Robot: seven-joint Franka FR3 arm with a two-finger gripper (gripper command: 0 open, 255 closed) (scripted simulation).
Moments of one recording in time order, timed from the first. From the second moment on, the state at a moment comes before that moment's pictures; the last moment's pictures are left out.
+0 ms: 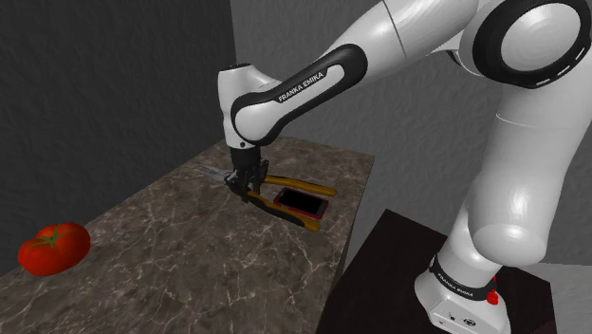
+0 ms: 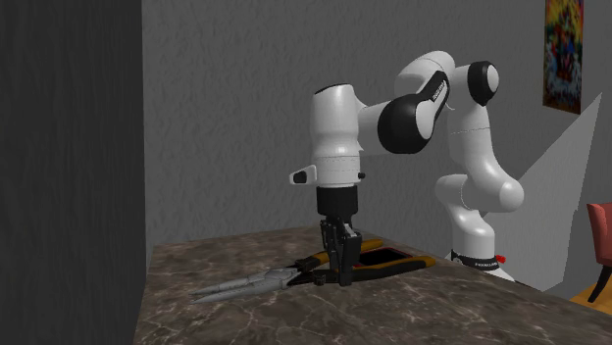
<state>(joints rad) 0.08 0.16 0.27 -2.02 -0.01 2.14 0.36</state>
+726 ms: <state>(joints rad) 0.08 0.12 0.28 -1.98 0.00 2.06 0.35</state>
